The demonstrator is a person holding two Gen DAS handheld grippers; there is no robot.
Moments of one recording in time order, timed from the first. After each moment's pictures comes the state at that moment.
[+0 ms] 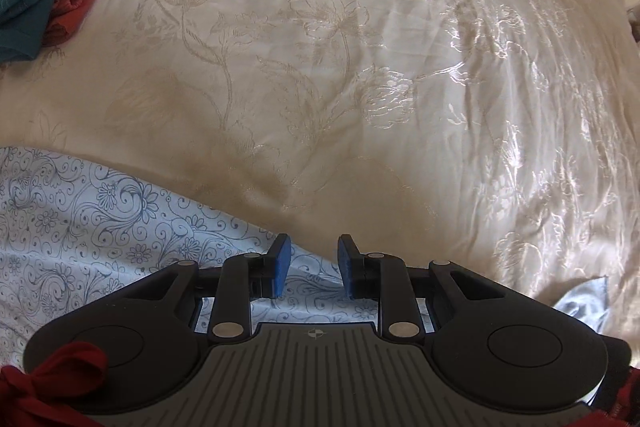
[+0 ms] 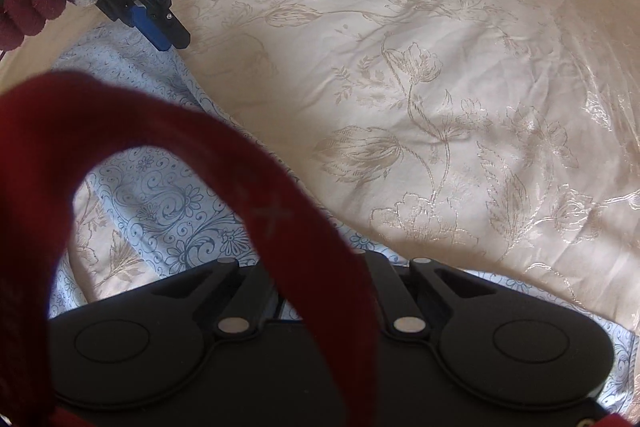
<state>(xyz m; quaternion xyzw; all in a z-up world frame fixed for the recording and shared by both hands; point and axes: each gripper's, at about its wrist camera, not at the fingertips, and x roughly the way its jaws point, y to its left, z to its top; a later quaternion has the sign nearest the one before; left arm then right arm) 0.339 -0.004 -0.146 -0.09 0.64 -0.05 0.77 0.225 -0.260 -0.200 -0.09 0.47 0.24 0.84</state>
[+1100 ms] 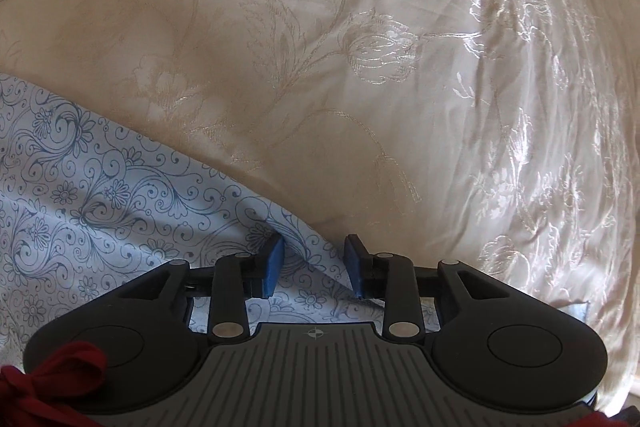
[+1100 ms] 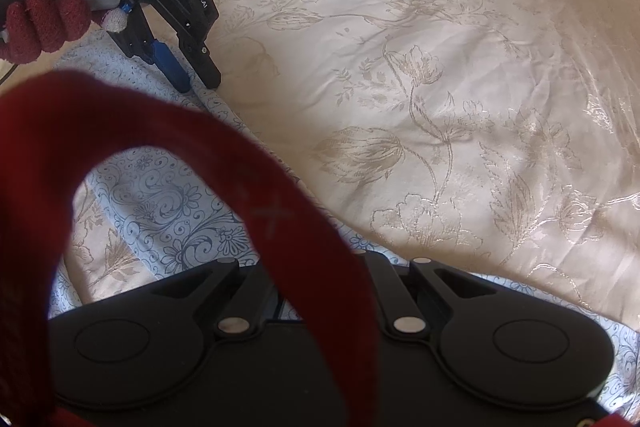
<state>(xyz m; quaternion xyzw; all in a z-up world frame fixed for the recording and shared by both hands) 0.345 -0.032 -0.180 -0.15 0.68 -0.03 0.72 0.222 -0.262 -0.204 -0.09 0.45 0.25 0.85</state>
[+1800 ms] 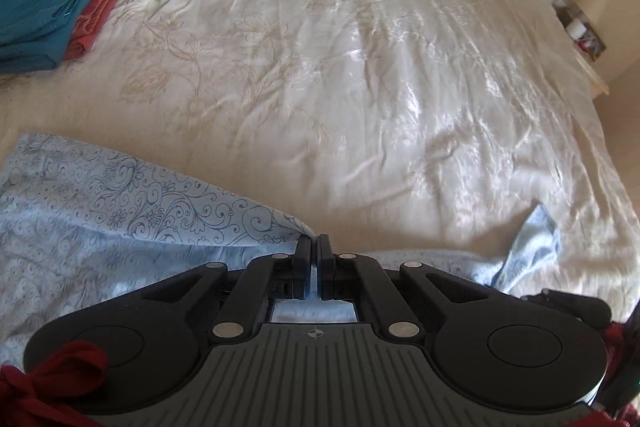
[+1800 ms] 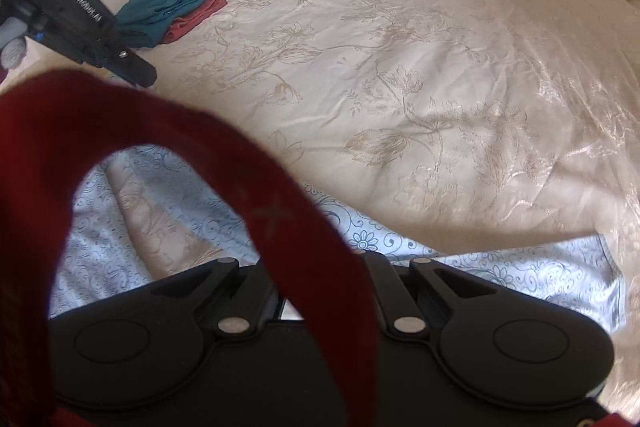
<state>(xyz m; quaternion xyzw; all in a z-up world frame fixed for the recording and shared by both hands) 0.203 -0.017 -0.075 -0.06 0.56 -0.12 0.82 0.142 -0.255 -0.159 -0.03 0.43 0.19 0.88</state>
